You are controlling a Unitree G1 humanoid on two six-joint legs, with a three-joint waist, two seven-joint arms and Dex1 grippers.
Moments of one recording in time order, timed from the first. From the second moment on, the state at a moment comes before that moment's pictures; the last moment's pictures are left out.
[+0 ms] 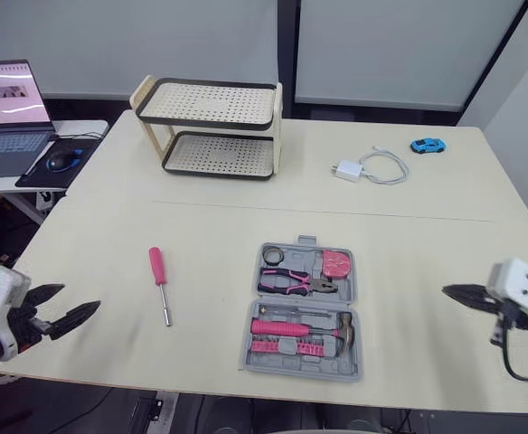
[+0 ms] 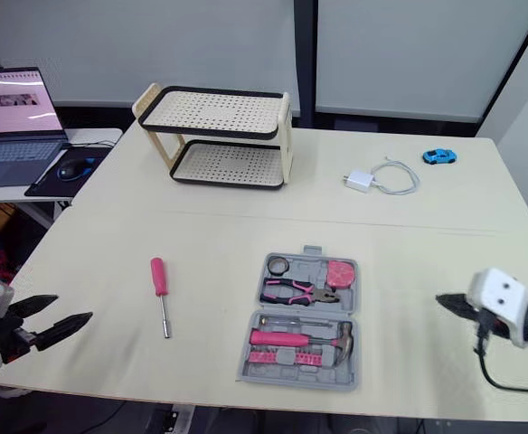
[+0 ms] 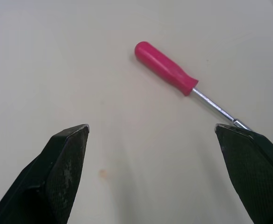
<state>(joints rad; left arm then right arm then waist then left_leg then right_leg) 0.32 0.89 0.63 0.13 -0.47 0.37 -0.99 0.33 -0.95 -0.47 -0.26 0.25 0.15 1.18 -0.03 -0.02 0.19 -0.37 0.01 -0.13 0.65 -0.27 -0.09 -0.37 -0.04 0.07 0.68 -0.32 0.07</state>
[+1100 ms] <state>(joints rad) 0.41 0.62 0.69 -0.11 -0.53 0.50 -0.74 -0.32 -0.99 0.00 -0.49 0.53 0.54 1.21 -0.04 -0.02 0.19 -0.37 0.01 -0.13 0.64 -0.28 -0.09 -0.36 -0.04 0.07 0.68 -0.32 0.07</state>
